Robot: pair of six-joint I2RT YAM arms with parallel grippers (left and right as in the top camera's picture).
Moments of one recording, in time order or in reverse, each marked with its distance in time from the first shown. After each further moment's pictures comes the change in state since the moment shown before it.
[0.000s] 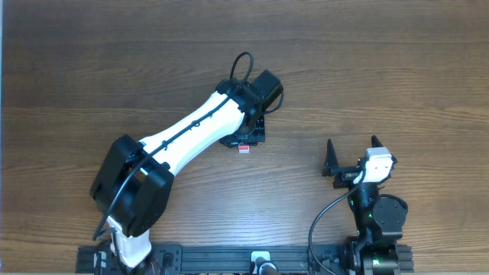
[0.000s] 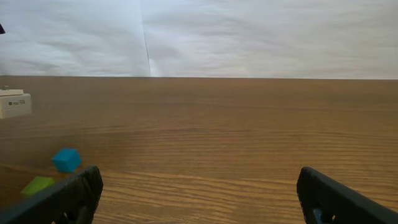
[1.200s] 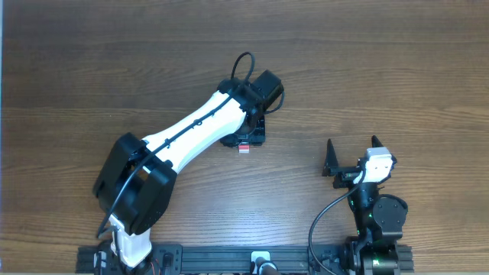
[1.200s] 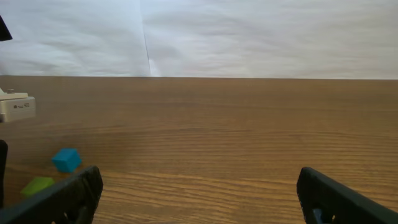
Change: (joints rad) left arm 0.000 0.017 0.006 0.000 -0.003 0.006; right arm 0.000 0.000 0.000 0.000 0.000 0.001
